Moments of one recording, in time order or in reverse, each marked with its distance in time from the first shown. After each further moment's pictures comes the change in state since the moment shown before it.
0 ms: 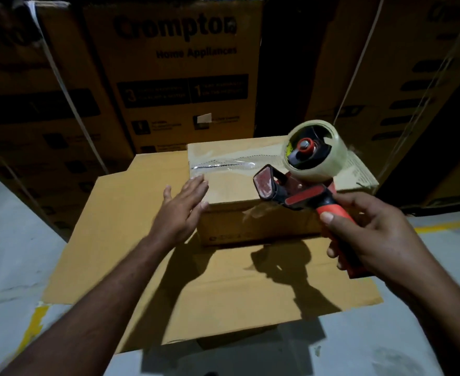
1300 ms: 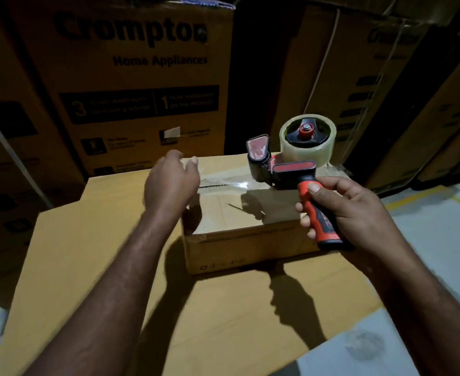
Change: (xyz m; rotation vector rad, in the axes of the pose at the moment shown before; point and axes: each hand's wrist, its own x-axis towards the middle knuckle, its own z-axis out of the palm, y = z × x) left_hand 0.115 0.027 -0.061 -0.162 0.149 -0.316; right_hand 0.064 -0.034 0.066 0.299 0.149 0.043
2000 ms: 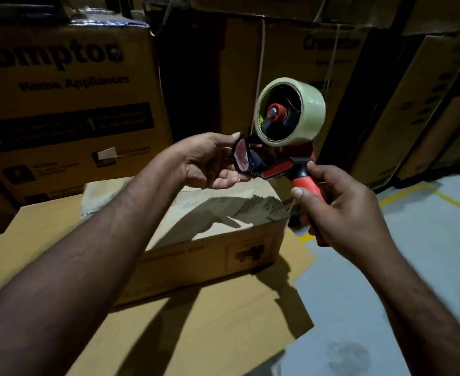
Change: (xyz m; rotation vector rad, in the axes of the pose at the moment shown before) left_hand 0.013 0.234 0.092 -0.854 -1.061 -0.357; right_hand 0.031 -0.005 -0.178 -0.494 0.220 -0.322
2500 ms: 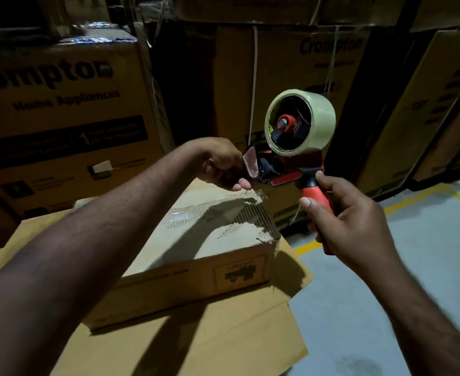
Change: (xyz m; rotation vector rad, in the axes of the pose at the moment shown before) left_hand 0.073 0.037 0.035 0.470 0.108 -0.032; right_hand 0.036 0.047 -0.032 -0.036 0.033 -0.057
